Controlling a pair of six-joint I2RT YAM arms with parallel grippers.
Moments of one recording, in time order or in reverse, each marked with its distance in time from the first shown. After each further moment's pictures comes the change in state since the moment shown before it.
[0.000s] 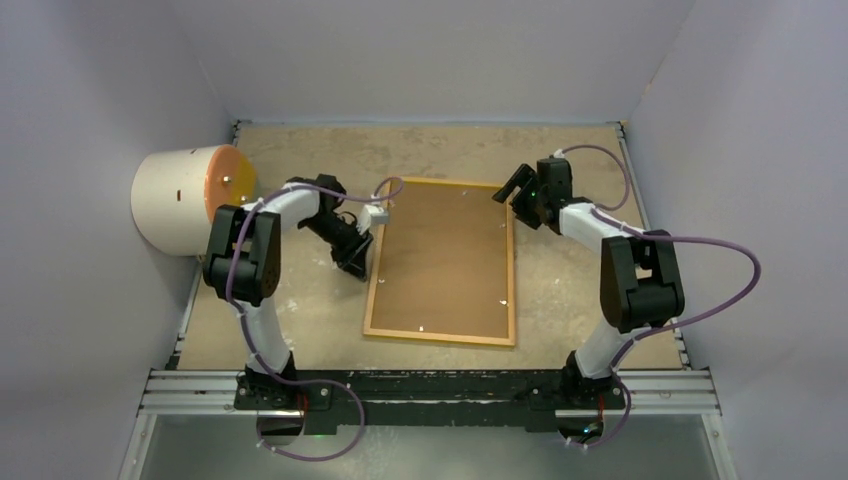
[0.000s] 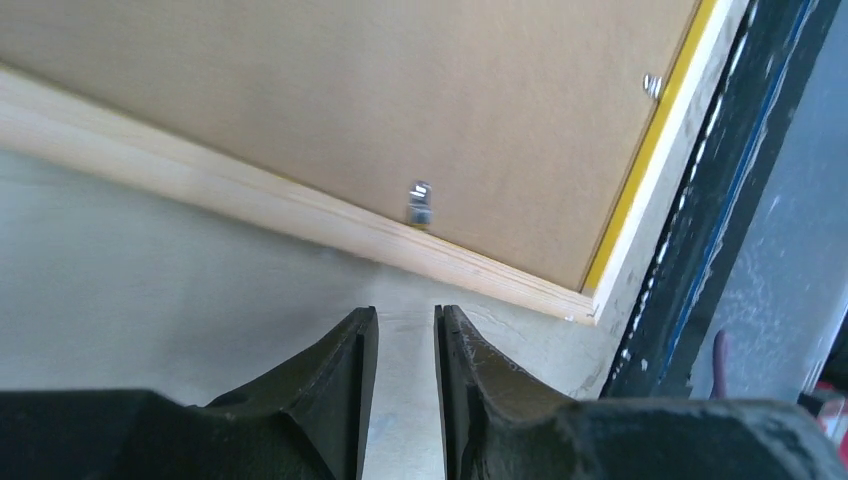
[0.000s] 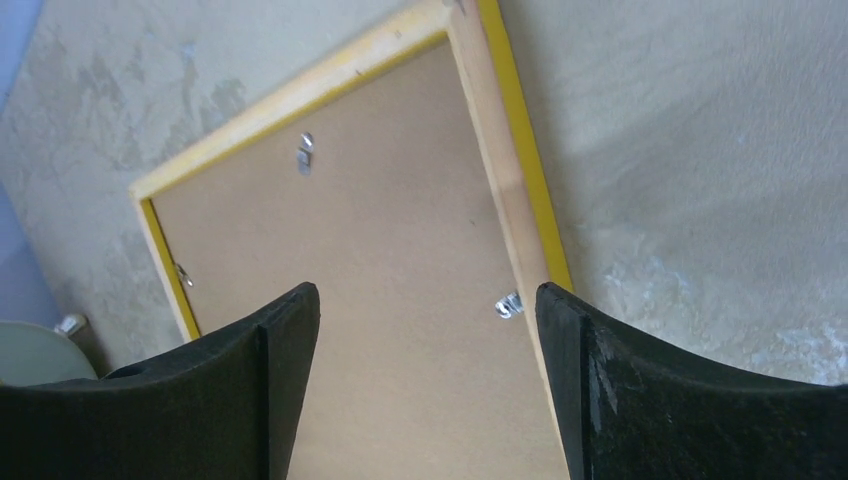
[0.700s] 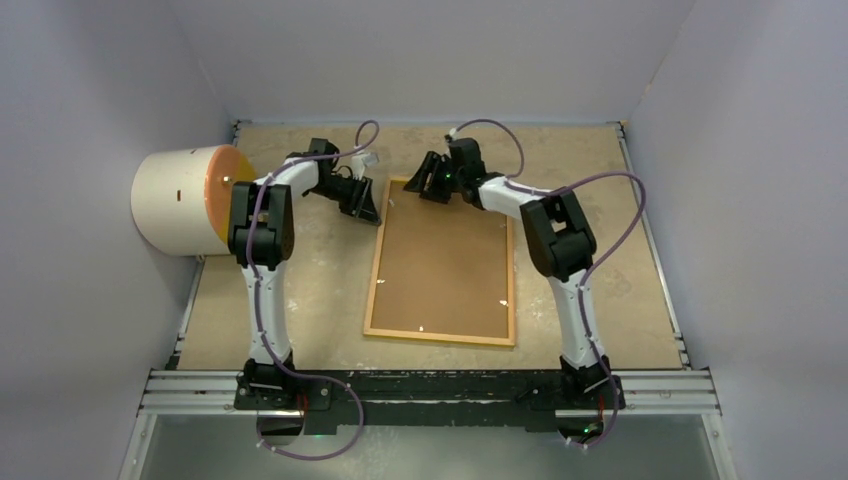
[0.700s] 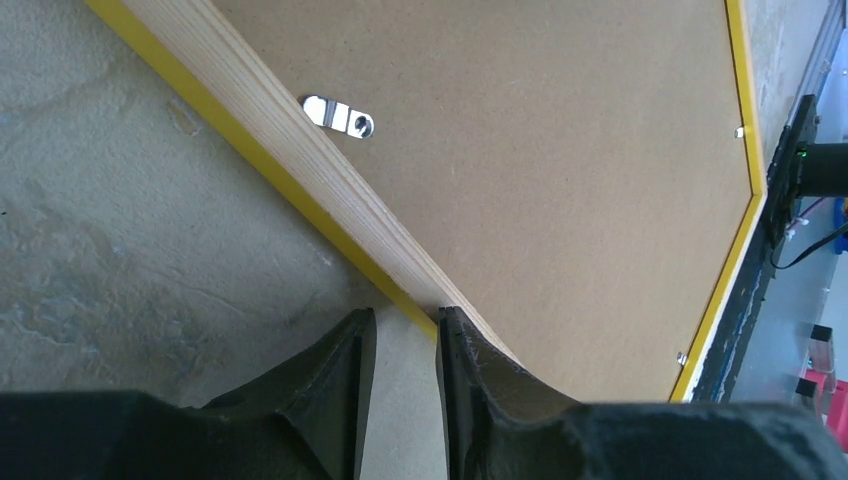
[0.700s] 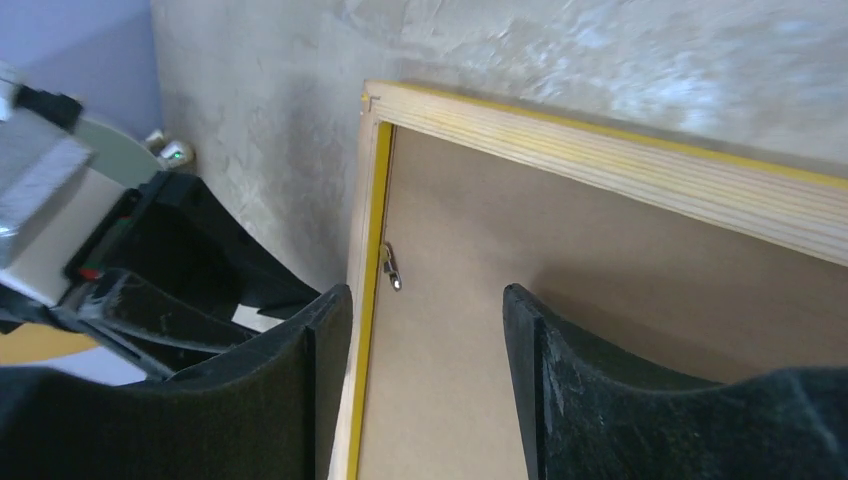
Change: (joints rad) left arm 0.120 0.376 0.481 0.243 0.177 -0.488; right arm 0.277 0.526 0.581 0.123 -0.239 -0.006
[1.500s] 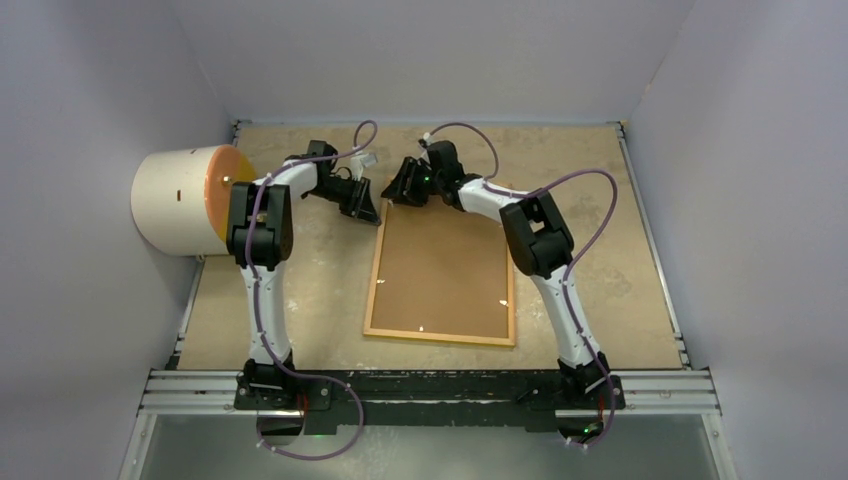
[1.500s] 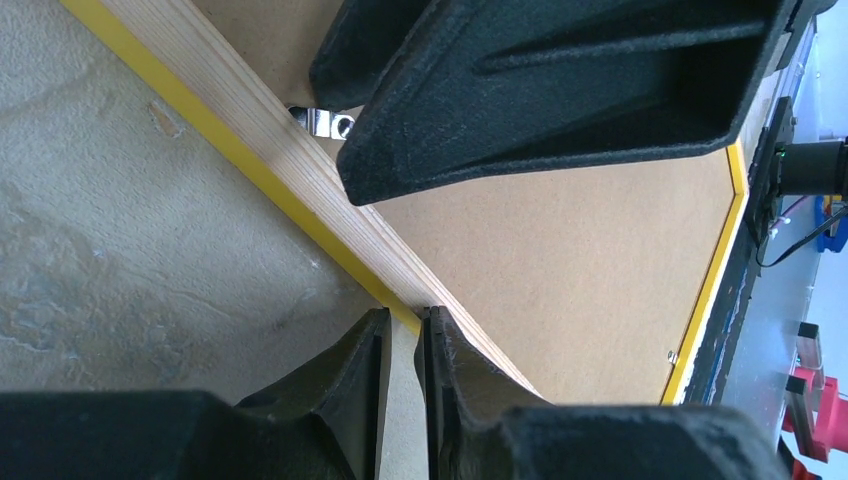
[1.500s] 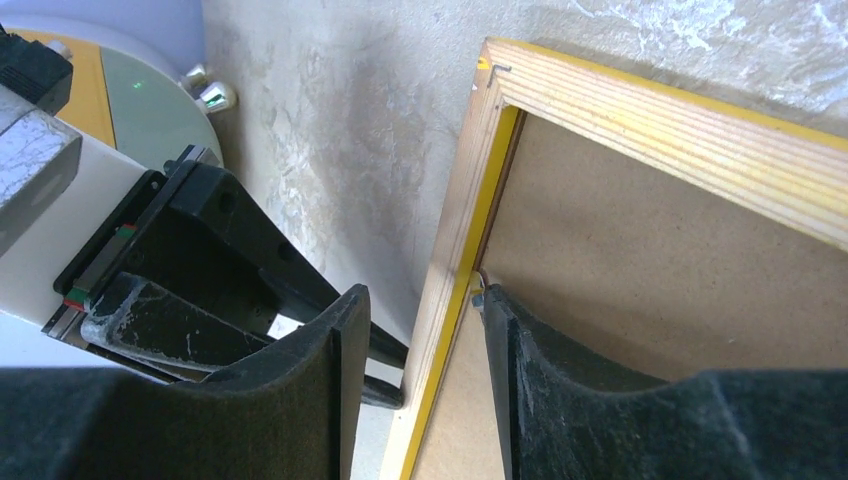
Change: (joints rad) left arm 0.004 -0.004 -0.034 0.040 0.022 -0.003; right arm 0.095 0.179 0.193 0.003 -0.116 0.045
